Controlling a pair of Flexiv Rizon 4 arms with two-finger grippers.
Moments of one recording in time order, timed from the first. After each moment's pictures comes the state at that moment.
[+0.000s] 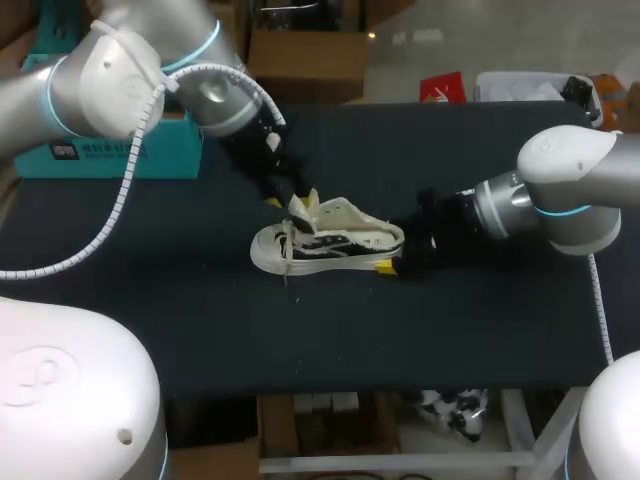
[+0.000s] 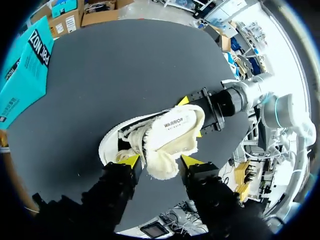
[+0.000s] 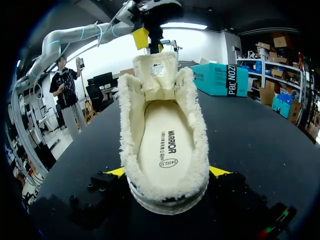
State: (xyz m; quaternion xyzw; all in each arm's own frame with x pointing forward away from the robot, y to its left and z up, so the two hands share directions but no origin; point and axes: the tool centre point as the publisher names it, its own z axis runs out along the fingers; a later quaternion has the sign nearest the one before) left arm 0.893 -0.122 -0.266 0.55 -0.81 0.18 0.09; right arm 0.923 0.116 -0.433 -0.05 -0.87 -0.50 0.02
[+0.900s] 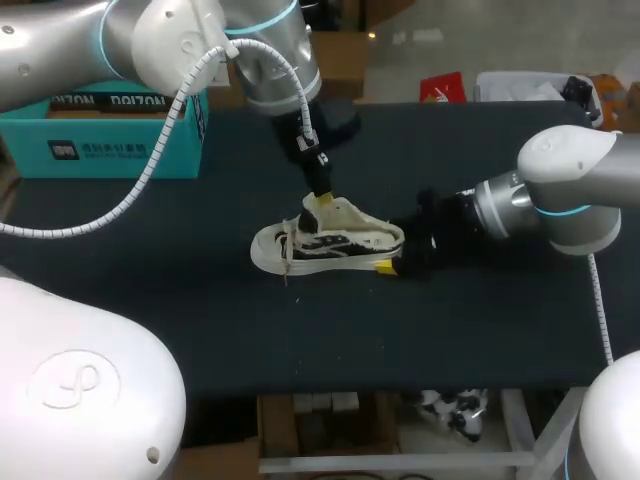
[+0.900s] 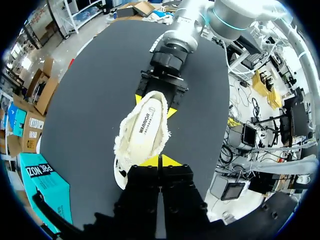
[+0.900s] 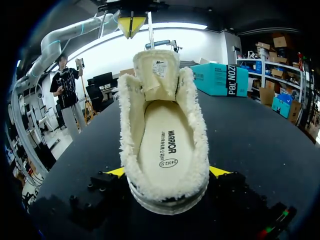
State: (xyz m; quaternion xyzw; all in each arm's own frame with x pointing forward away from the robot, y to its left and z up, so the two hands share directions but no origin) left arm 0.882 -0.162 -0.247 0.16 -0.98 0.12 0.02; right arm 0.923 0.116 -0.433 -0.05 -0.87 -0.50 0.02
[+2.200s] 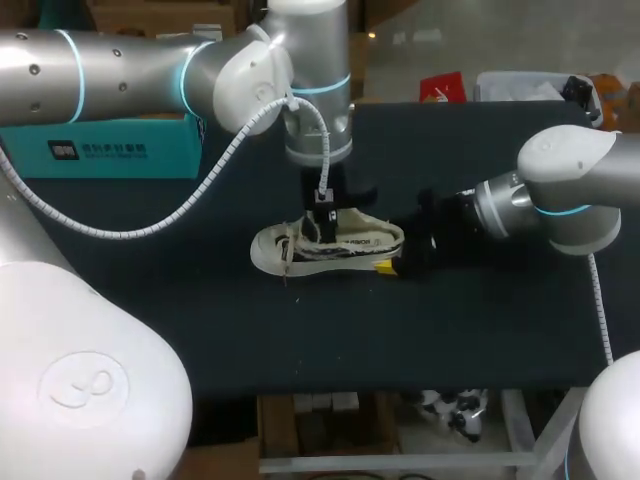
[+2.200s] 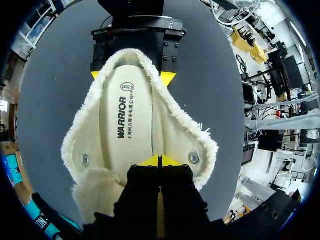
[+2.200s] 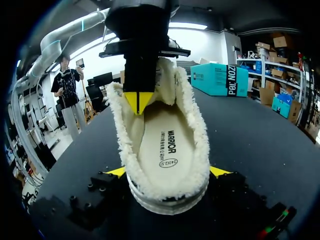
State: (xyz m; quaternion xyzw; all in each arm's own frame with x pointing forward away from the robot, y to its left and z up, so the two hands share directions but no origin) left arm 0.885 -0.163 -0.369 0.02 -1.00 0.03 0.07; right arm 0.923 0.116 -0.432 -0.05 -0.87 -0.50 0.02
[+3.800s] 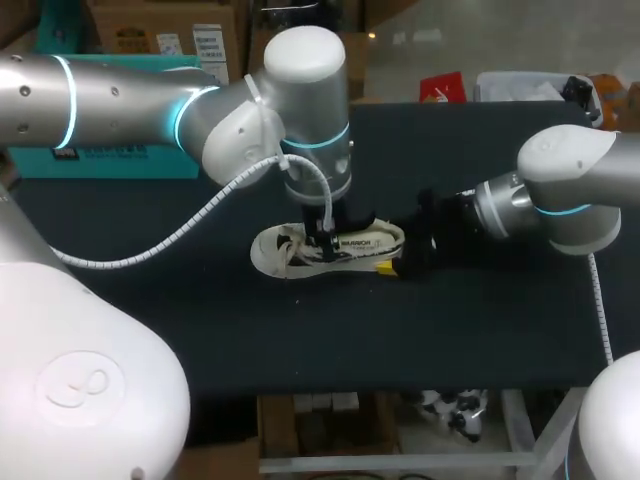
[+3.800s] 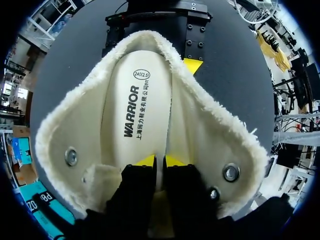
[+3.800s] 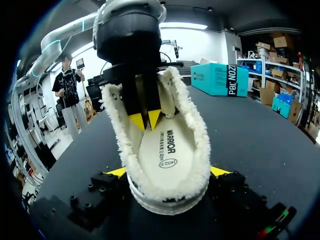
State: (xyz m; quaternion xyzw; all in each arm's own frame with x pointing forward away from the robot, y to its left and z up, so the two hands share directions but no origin) left arm 0.891 -0.162 -0.402 0.07 -1.00 0.03 -0.03; right arm 0.922 0.116 -0.433 -0.05 -0.87 -0.50 0.02
